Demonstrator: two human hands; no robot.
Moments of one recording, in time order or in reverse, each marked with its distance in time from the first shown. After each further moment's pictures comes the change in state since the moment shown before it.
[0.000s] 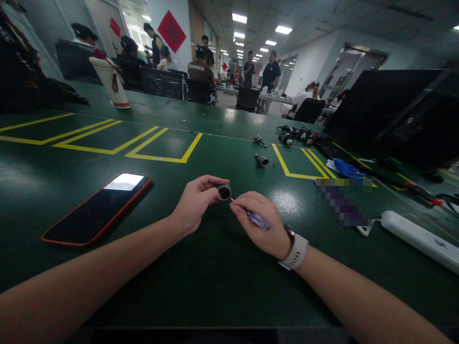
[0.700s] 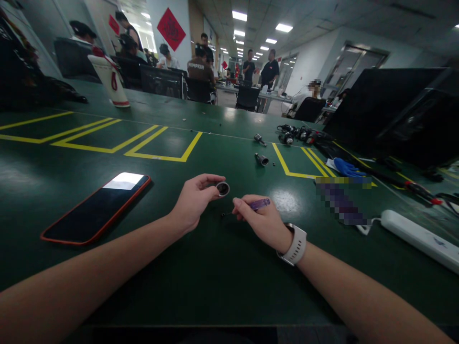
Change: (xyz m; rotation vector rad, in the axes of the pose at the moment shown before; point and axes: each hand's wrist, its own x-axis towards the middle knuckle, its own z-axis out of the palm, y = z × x) left_hand 0.004 -0.003 -0.003 0.064 0.059 -0.002; right_hand 0.003 0.002 -0.001 0.214 -0.106 0.496
